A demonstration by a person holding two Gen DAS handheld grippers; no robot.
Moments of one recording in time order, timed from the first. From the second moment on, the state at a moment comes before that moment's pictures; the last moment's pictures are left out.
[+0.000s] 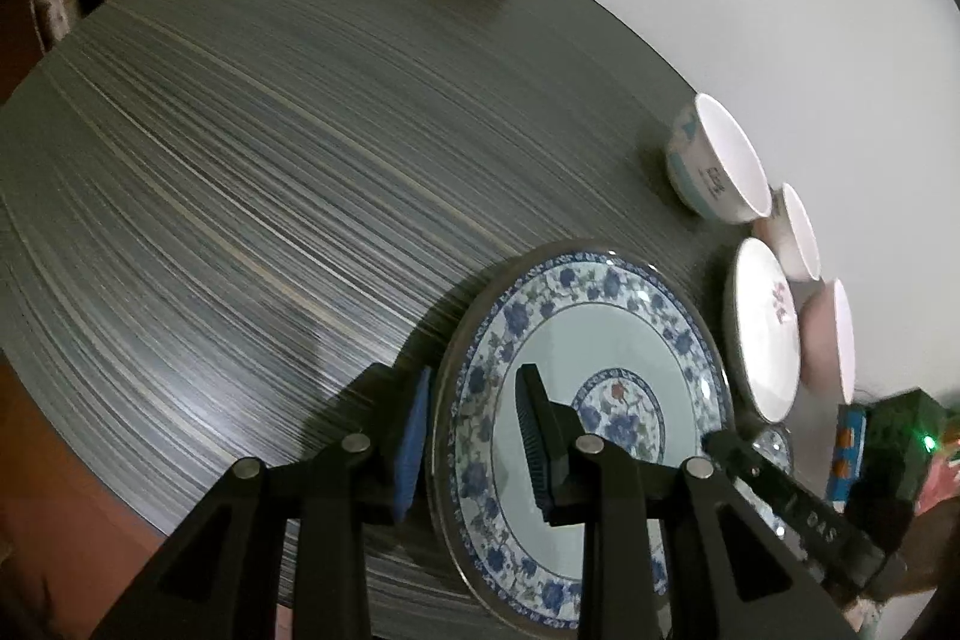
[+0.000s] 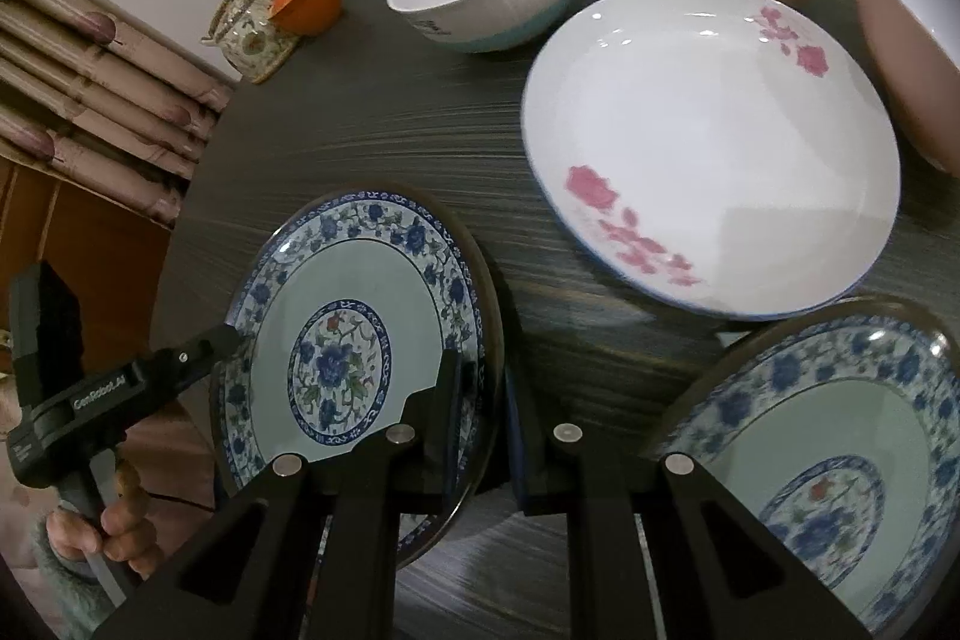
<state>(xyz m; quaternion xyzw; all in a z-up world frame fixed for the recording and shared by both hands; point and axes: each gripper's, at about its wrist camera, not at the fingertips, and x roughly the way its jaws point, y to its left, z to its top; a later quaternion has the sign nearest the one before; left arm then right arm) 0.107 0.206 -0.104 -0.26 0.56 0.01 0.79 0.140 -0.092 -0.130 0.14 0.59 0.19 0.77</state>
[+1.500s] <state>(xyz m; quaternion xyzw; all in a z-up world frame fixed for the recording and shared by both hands) 0.106 0.211 -0.074 -0.17 0.49 0.07 0.85 0.111 -0.064 -0.144 0.17 0.57 0.17 0.78</state>
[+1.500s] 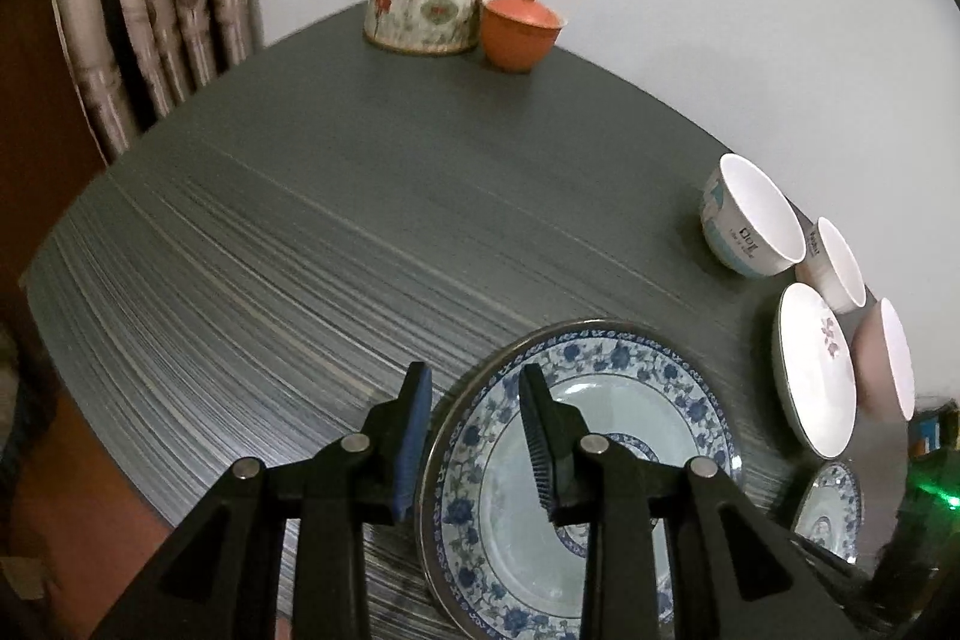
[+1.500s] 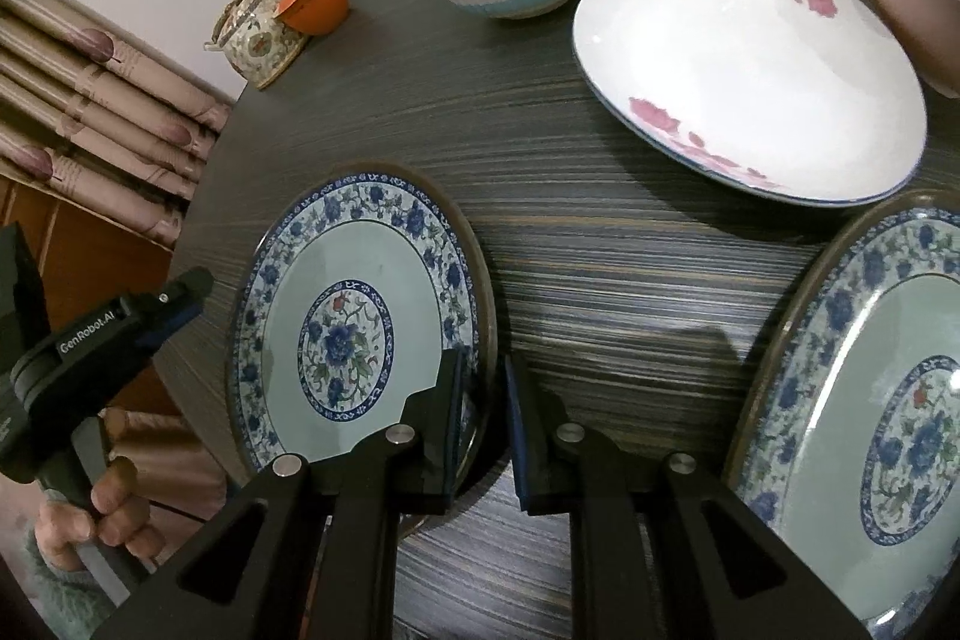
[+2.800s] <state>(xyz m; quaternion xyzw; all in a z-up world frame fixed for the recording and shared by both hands) 0.082 0.030 -0.055 -0.18 0.54 -0.19 0.80 0.024 -0.272 -0.089 0.19 0.50 0.16 0.83</state>
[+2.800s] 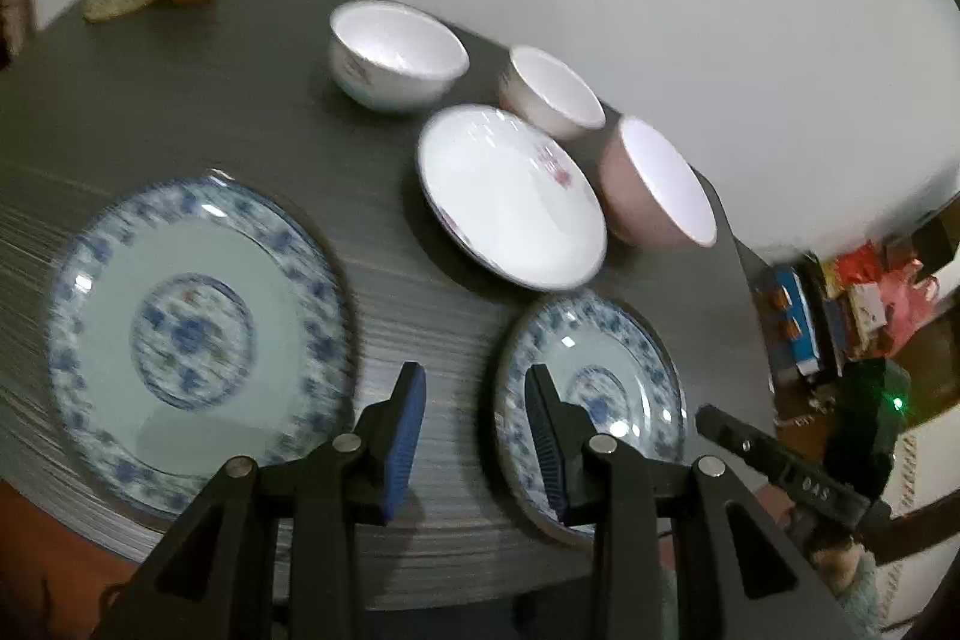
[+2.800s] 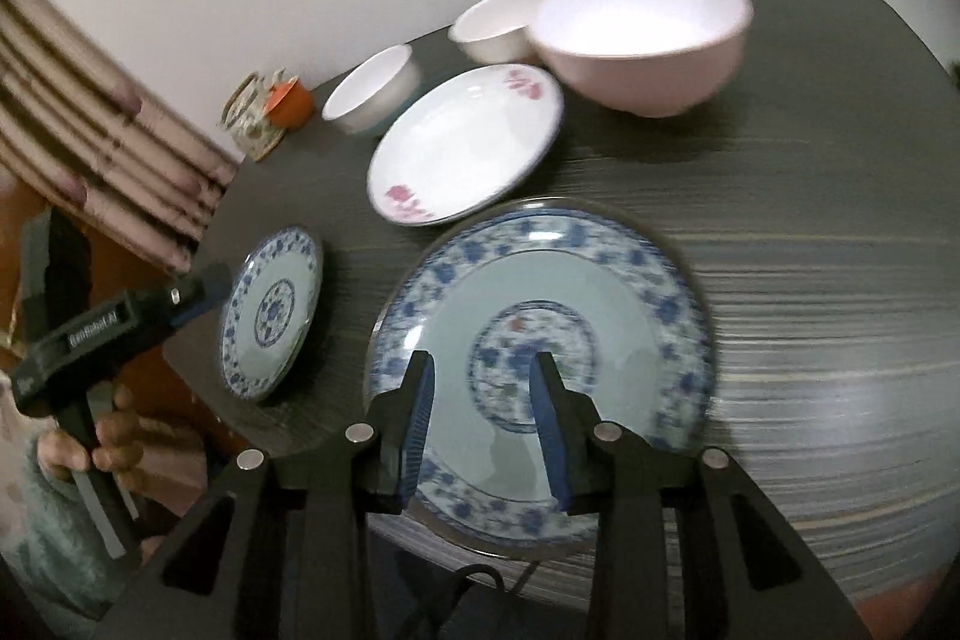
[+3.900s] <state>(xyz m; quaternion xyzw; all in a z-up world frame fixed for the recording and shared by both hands) 0.109 -0.015 -0.124 -0.23 0.64 -0.20 0.71 0.028 -0.357 -0.158 0.35 0.54 0.12 0.76</state>
